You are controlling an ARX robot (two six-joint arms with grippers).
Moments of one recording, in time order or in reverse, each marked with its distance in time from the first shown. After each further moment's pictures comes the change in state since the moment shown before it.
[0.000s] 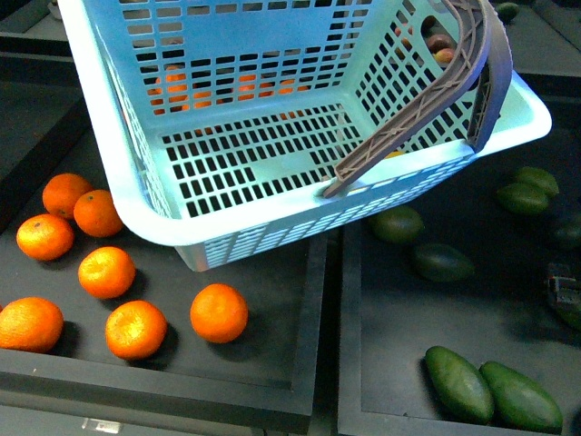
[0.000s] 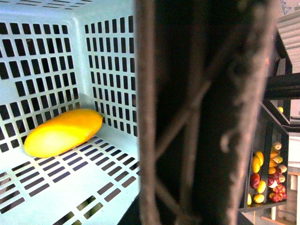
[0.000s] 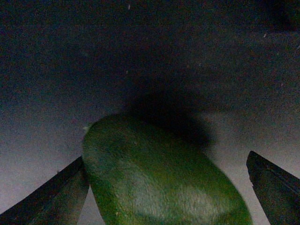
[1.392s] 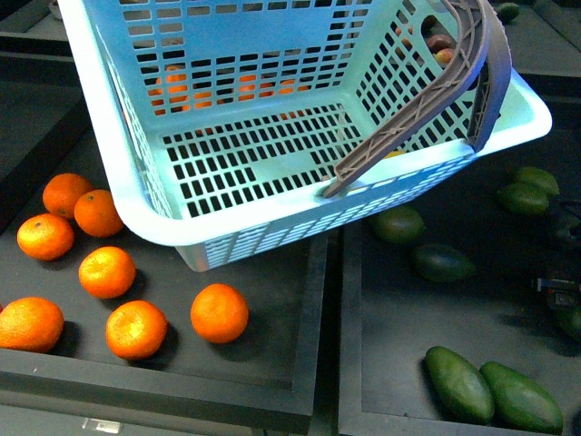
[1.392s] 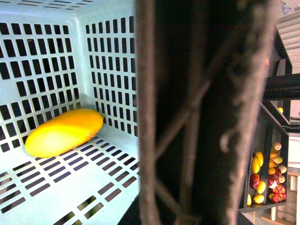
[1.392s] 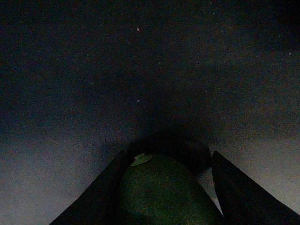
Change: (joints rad) left arm 0.000 0.000 0.000 0.000 0.000 0.000; right arm 0.024 0.067 0.040 0.040 0.037 0.044
